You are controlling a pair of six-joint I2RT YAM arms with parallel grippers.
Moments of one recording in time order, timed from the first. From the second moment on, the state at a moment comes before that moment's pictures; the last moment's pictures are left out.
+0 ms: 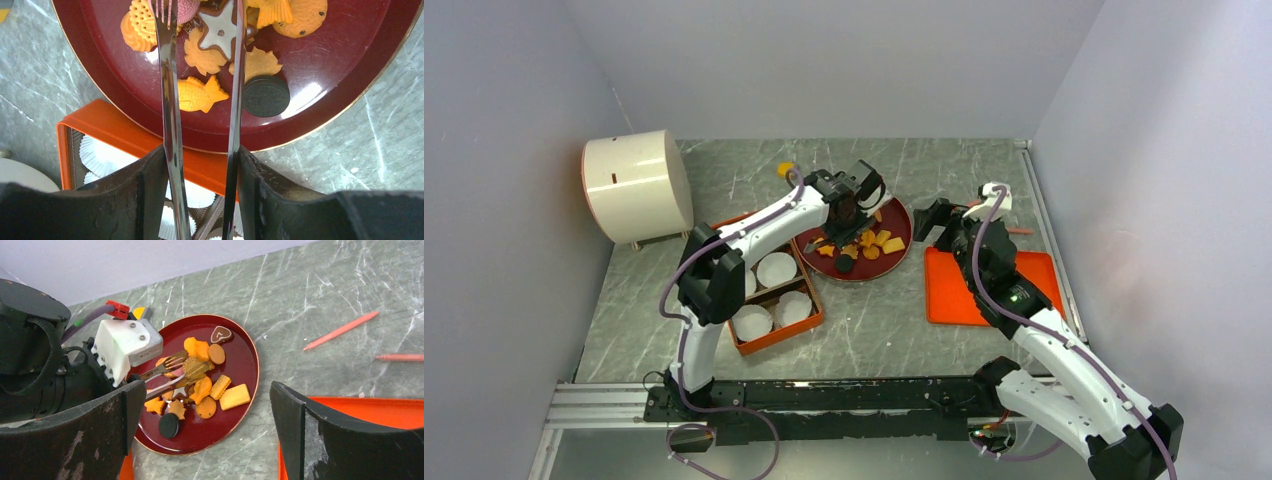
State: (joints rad) left arm -0.79 2.04 1.85 -0.97 -0.21 0.13; right arm 0.54 0.81 0.71 -0.08 0.38 0.44
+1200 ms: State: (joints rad) left arm -0.78 1.87 1.79 -0.97 -0.28 0.13; right arm 0.54 0.89 0.71 -0.03 0.37 0.42
